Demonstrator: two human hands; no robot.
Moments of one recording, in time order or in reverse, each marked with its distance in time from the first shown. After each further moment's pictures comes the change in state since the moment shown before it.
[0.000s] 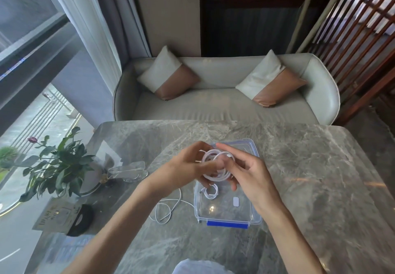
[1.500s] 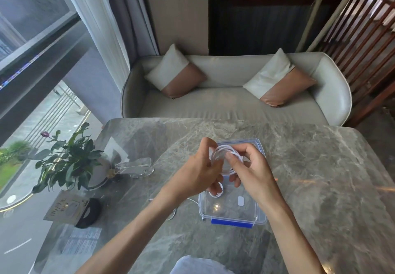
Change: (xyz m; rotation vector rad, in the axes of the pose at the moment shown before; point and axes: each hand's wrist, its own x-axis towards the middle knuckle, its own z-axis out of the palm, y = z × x) left_hand 0.007 -0.020 0.022 0.207 0.156 0.015; right_hand 0.008 0.008 0.002 -0.130 0.132 0.046
